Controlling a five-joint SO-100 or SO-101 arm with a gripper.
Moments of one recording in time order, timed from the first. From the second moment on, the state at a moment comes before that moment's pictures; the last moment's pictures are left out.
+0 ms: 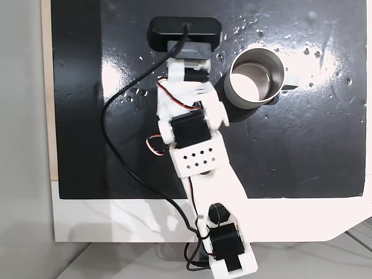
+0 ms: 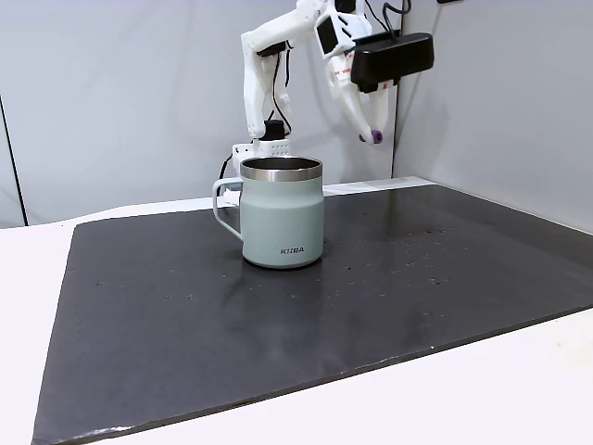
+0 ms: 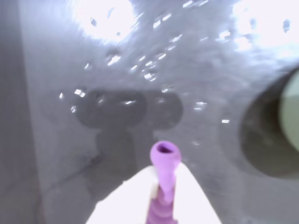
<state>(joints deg) -18.0 99.9 82.6 78.9 -67.8</state>
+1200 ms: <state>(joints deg) 6.6 106.8 85.3 67.3 -80.8</state>
